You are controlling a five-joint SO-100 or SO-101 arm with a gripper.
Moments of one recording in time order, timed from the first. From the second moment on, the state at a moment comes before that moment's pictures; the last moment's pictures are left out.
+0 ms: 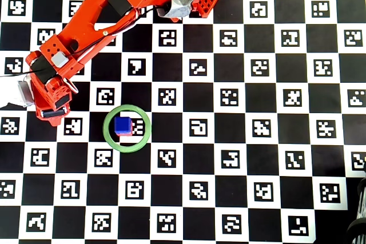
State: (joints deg) arm 51.9 49.9 61.7 68.1 -64.2
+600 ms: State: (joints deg) arm 51.9 60.7 54.2 83.0 -63.5
